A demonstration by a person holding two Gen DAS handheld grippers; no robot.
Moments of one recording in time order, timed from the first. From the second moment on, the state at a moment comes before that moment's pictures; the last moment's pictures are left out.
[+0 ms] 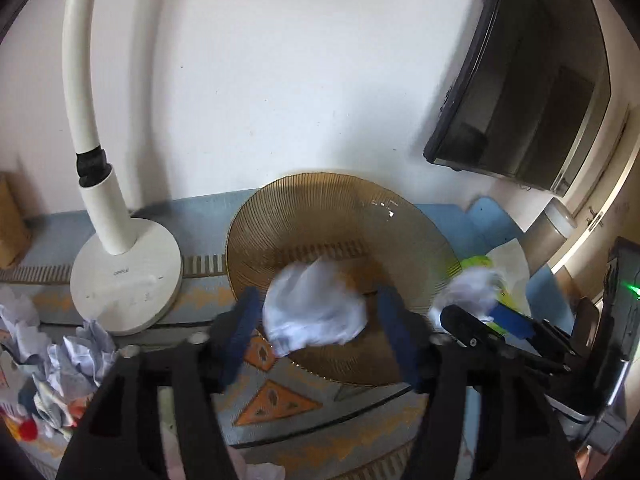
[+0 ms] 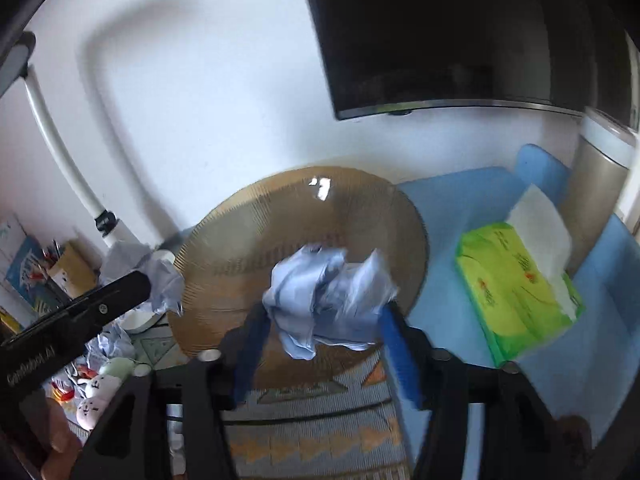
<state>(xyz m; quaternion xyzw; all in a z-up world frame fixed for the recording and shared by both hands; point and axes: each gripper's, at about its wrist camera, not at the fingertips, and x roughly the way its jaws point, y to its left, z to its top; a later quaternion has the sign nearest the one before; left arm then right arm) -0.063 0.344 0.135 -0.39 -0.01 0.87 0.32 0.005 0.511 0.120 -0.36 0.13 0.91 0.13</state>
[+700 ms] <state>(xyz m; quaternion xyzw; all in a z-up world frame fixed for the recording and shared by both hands) 0.074 0.005 0.164 -0.27 -0.08 0.96 0.08 0.097 0.388 0.078 -0.35 0.12 0.93 -0.06</state>
